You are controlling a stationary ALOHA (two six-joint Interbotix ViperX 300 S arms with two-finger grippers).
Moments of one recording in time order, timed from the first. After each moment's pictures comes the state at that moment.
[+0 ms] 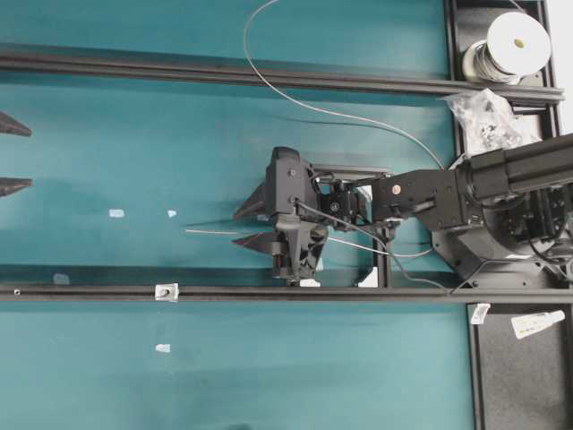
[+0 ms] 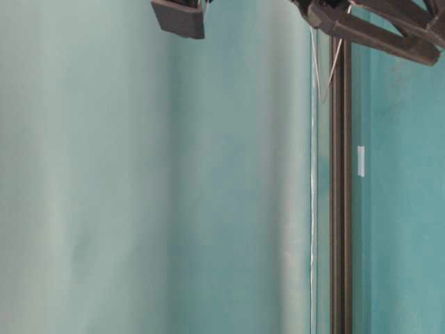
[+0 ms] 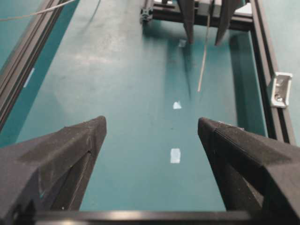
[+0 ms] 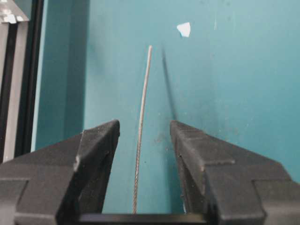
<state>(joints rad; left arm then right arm) 0.08 -0.60 1.29 -0.04 -0.43 -0.02 0.06 0.00 0.94 0.00 -0.24 0.30</state>
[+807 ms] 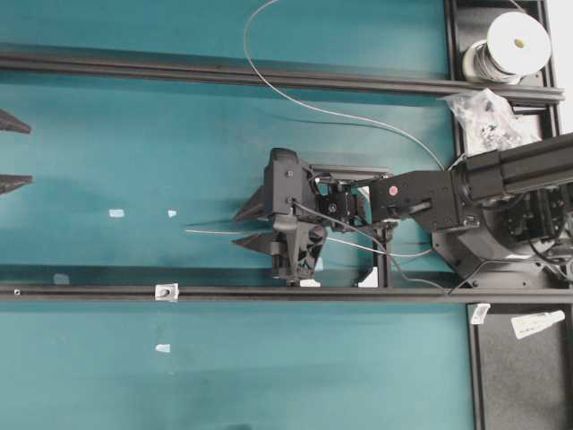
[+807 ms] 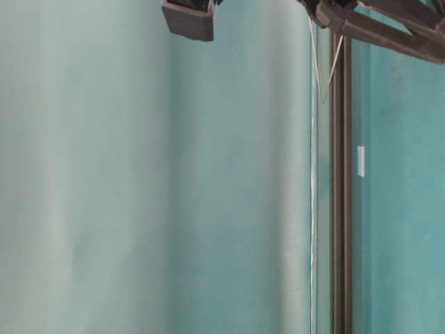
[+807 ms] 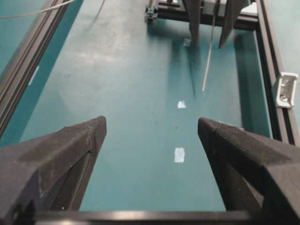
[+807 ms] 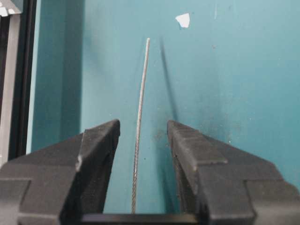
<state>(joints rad) 0.09 -0.60 1.29 -0.05 -0.43 -0.02 0.06 0.01 0.93 0.00 -0.24 0.30</state>
